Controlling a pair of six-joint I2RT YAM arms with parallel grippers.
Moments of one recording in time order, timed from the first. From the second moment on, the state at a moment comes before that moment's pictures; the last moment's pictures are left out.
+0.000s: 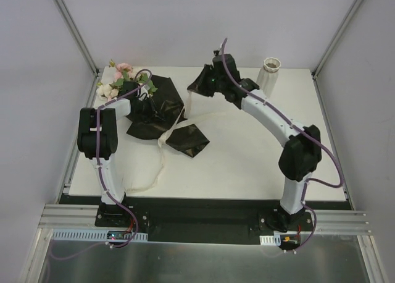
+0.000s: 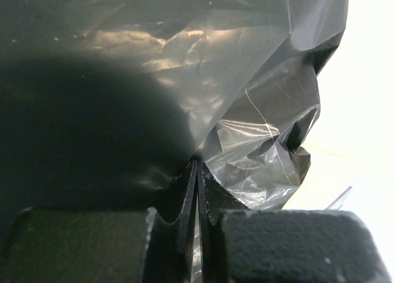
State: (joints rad) left arm -0.02 2.02 1.31 -0.31 0.62 -0.50; right arm 0.63 1.94 1.75 -0.37 -0.19 0.94
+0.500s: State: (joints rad) left arm -0.02 2.03 1.31 -0.31 0.63 -0.51; right arm 0.63 1.57 2.06 -0.29 0.09 0.14
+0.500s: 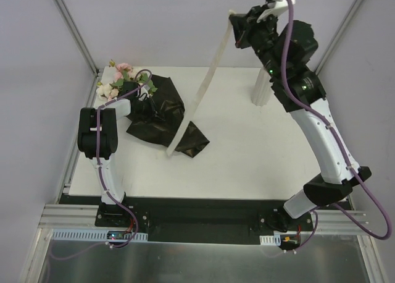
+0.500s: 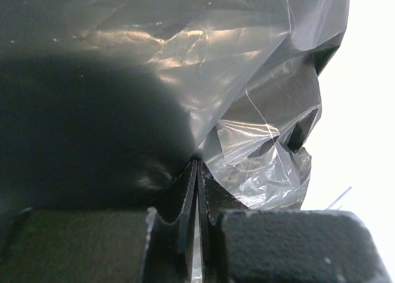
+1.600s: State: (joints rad) left arm -0.02 2.03 1.32 -0.32 0.63 -0.51; right arm -0.25 1.05 1.65 -0.56 0.40 0.17
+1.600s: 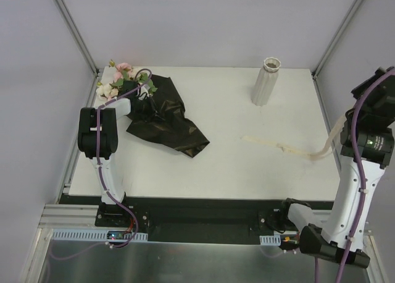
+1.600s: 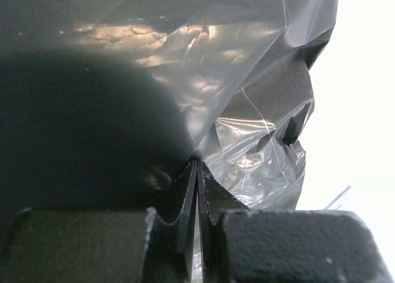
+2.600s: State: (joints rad) left arm -0.02 0.96 0.70 -0.28 0.67 -0.63; right arm 0.13 1.13 0.88 -0.64 0.29 0.60
